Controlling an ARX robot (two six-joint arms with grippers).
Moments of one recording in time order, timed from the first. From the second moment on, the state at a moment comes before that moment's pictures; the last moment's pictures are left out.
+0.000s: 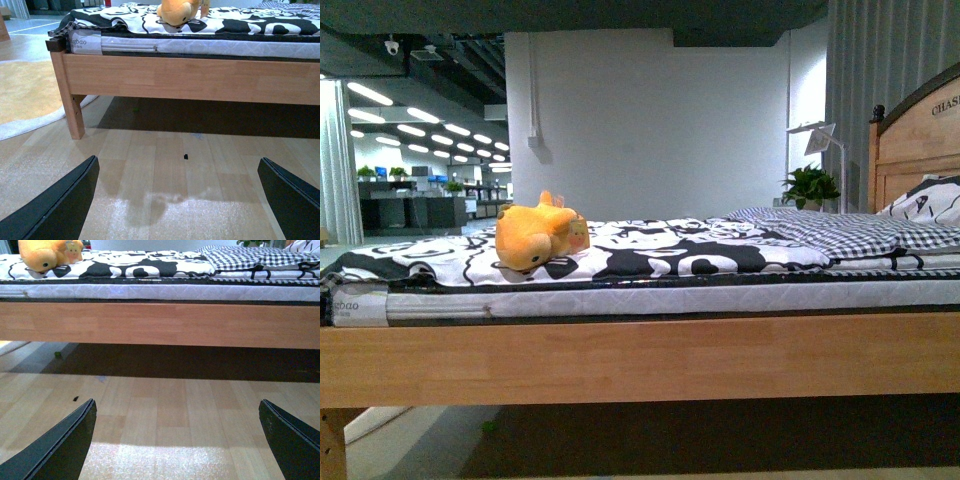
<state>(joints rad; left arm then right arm) 0.00 0.00 0.01 -0.01 0.00 -0.01 0.00 0.00 0.01 0.00 0.00 0.00</state>
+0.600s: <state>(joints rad) 0.00 0.00 0.01 -0.01 0.00 -0.01 0.00 0.00 0.01 0.00 0.00 0.00</state>
